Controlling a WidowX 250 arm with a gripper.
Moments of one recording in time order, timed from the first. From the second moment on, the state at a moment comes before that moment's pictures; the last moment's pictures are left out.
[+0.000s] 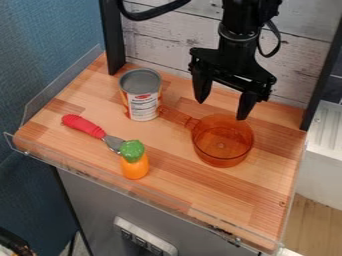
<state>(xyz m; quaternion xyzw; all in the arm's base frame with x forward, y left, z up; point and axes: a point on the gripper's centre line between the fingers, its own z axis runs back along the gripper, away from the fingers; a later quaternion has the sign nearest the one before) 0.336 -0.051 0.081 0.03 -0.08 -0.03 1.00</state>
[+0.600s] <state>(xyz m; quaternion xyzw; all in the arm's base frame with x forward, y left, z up) 0.328 -0.016 0.070 0.04 -0.06 -0.01 1.00</state>
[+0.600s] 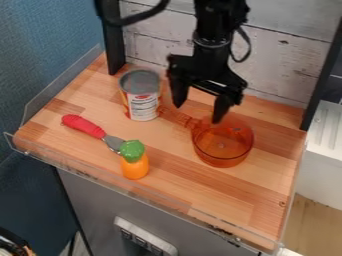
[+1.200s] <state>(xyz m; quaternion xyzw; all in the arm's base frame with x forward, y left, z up) 0.284 0.042 0.043 0.02 -0.02 -0.03 1.00</state>
